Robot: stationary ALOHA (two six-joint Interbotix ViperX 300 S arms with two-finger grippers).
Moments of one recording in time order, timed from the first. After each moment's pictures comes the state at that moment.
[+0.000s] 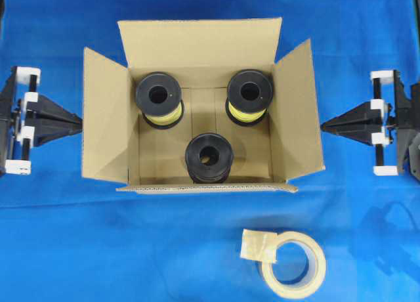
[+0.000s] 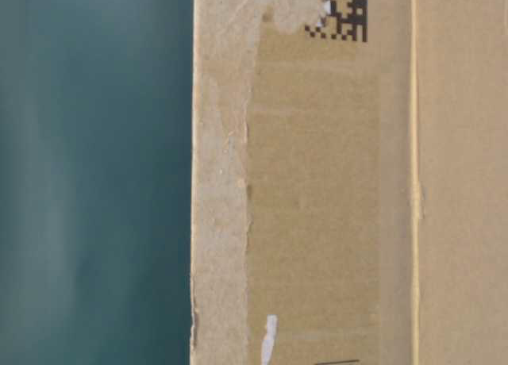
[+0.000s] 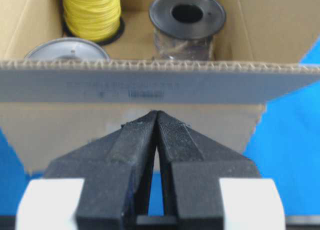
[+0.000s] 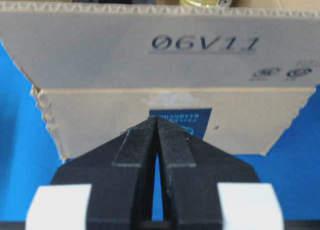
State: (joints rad) left arm 0.00 -0.87 1.34 -0.04 -0.22 -0.02; right arm -0.02 -0.72 1.28 0.11 -0.22 0.00
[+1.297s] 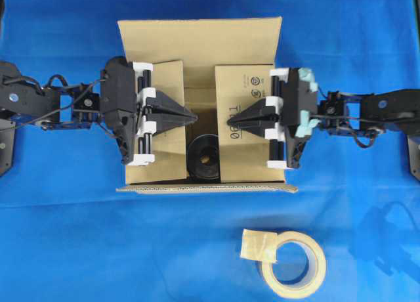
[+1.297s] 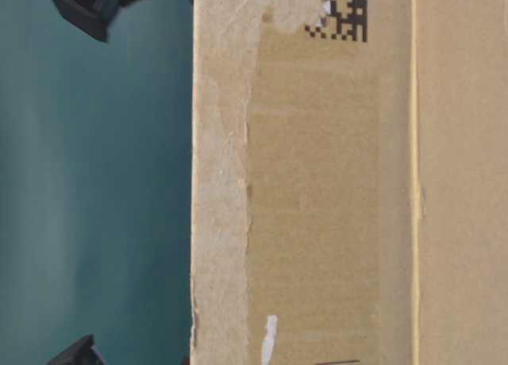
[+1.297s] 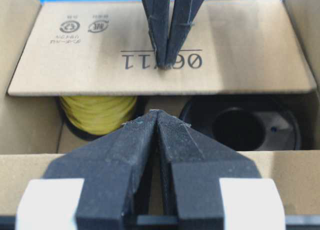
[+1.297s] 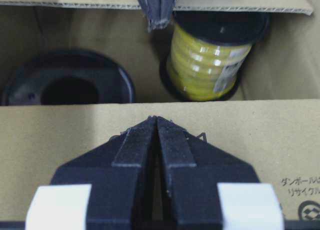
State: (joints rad) left arm 0.05 -0.09 0.89 -0.04 -0.47 0.06; right arm -0.04 -0.05 0.86 0.11 -0.40 0.00
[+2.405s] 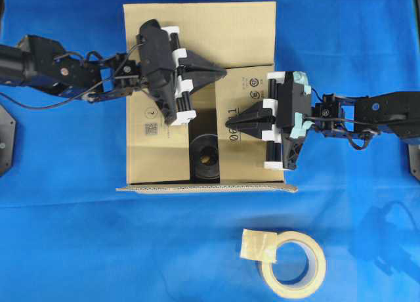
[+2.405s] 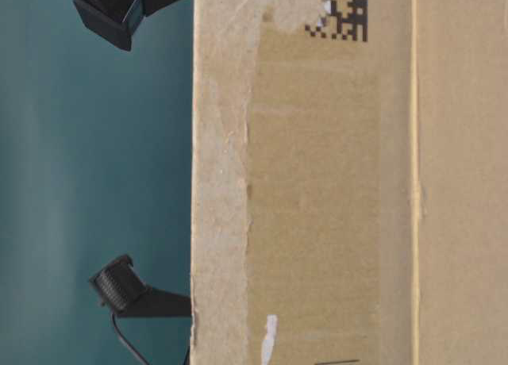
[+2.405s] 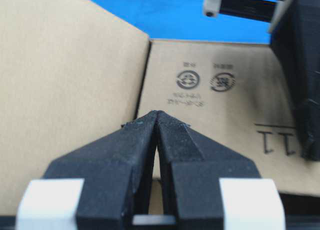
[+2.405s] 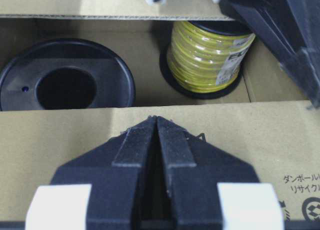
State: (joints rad) left arm 0.22 0.13 0.71 -0.04 -0.60 0.12; right arm -0.04 -0.03 0.86 0.12 -0.42 0.00
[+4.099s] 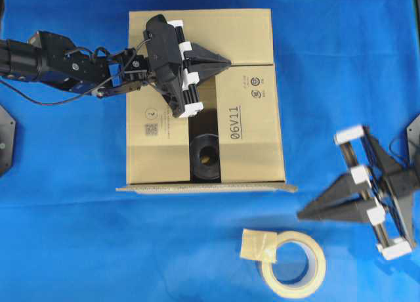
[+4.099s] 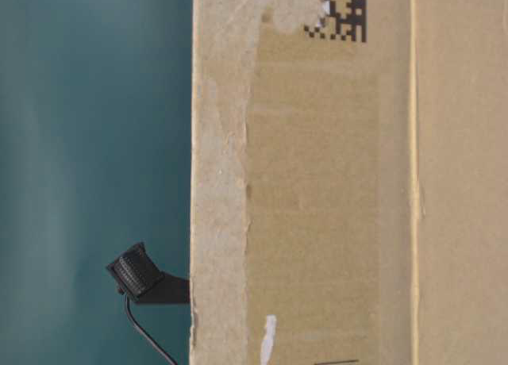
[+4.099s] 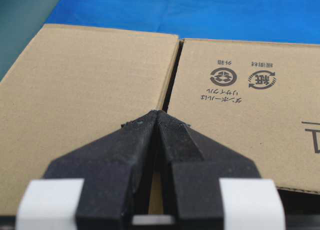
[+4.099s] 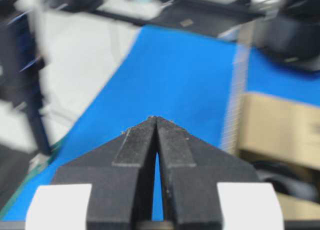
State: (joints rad) left arm 0.24 0.18 0.69 -0.04 -0.59 0.12; right arm 0.38 -0.56 0.94 0.12 -0.20 0.00
